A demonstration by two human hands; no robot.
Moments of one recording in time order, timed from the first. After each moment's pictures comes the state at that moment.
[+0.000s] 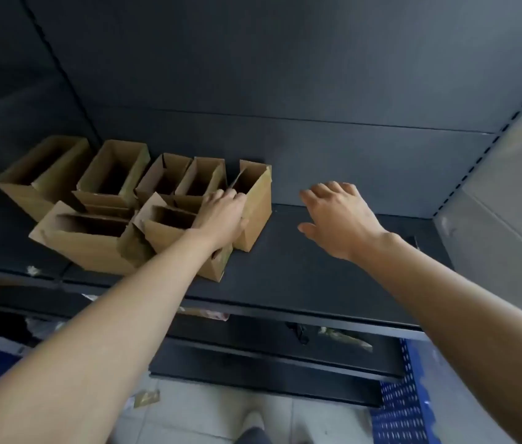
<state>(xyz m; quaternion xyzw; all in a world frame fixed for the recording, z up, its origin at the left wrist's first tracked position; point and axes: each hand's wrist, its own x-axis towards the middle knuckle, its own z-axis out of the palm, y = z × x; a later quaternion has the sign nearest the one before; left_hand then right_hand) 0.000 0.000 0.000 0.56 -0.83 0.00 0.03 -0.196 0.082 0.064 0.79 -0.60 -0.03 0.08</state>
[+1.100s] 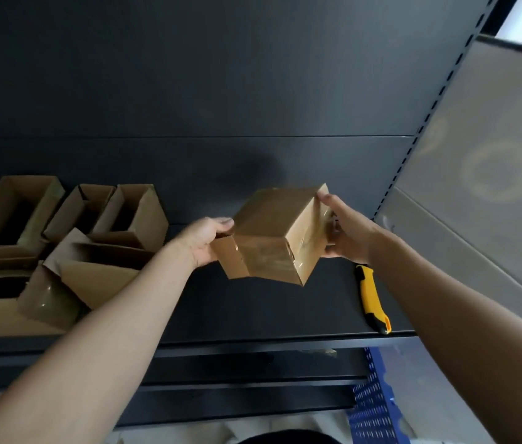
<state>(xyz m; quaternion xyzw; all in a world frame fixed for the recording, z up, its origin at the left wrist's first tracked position) -0.093 -0.025 -0.003 0.54 -0.38 -0.71 0.26 -0.332 0.051 0.018 0.24 -0.63 0.42 -0.61</state>
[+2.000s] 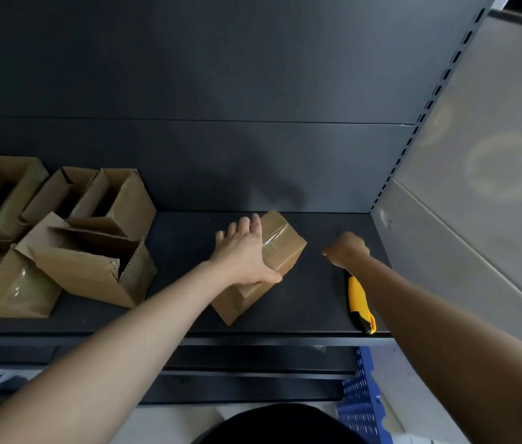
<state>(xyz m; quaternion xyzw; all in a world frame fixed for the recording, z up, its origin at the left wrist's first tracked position) -0.170 0.030 -0.019 0.51 -0.84 -0.16 -0.06 -0.373 0.041 -0.064 0.36 -0.89 0.06 -0.29</state>
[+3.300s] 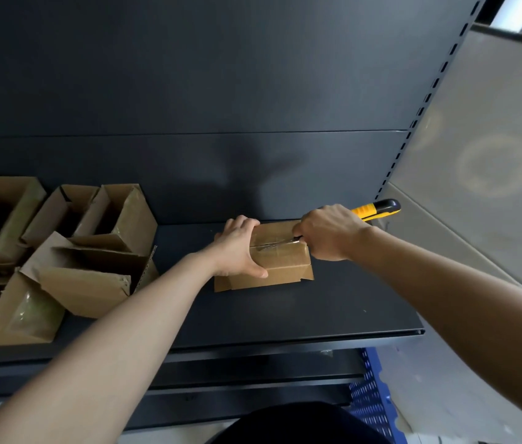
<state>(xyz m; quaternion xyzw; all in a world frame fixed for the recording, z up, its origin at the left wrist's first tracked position) -0.135 -0.015 -0.030 0.44 -0.86 -0.27 0.01 -0.314 0.051 0.038 0.78 -0.60 -0.17 0.04</state>
